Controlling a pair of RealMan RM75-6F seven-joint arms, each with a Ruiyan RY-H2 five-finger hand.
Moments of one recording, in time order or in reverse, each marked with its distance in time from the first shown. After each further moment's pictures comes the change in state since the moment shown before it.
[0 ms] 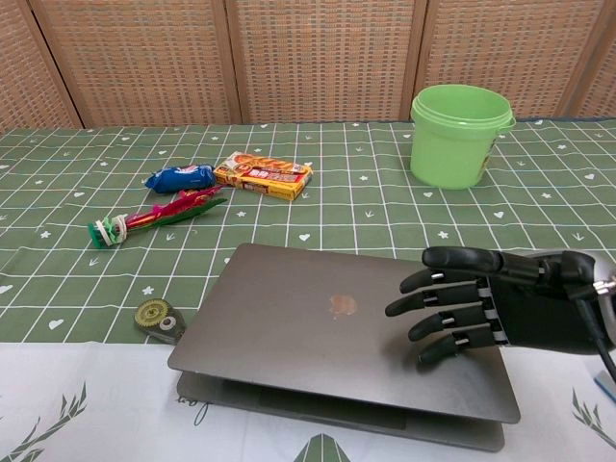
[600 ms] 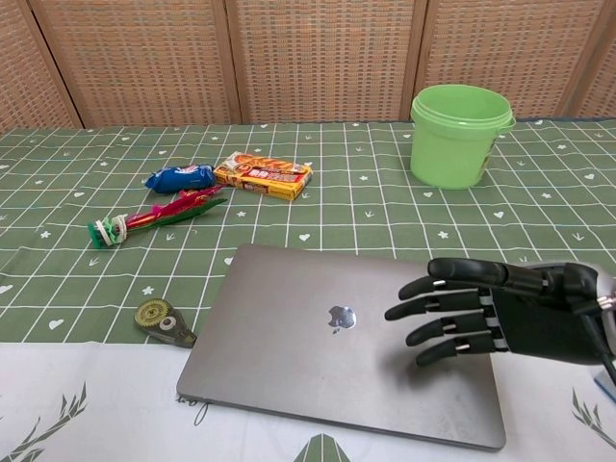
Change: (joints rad) left arm 0.003 0.002 -0.001 -0.003 0.002 0.007 0.001; right arm 0.035 -0.021 -0.099 0.054 -0.083 0.122 0.092
